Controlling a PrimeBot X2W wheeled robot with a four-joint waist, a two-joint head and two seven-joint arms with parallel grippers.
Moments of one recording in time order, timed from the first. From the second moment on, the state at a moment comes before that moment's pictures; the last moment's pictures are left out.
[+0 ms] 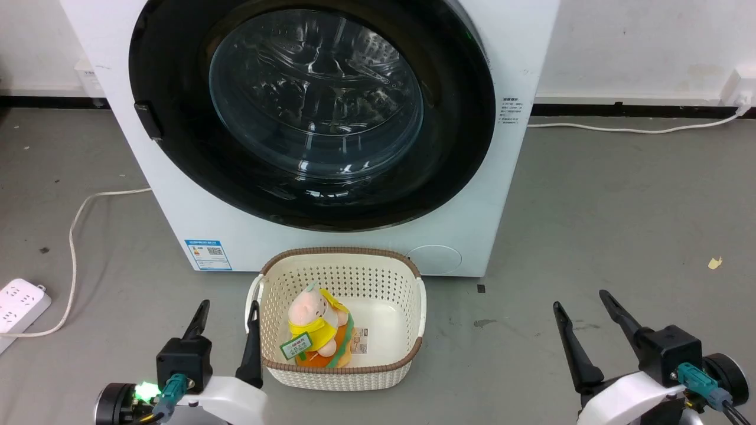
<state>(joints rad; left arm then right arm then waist) 0.02 0.05 -0.01 0.01 0.00 0.01 -0.02 0.01 -0.06 0.00 0.00 0.01 0.13 -0.02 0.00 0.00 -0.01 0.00</state>
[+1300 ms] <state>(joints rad) -0.07 0.05 -0.08 0.02 0.00 0.04 -0.11 -0.39 -0.07 -0.14 0.14 0.52 0.13 0.08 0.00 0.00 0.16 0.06</state>
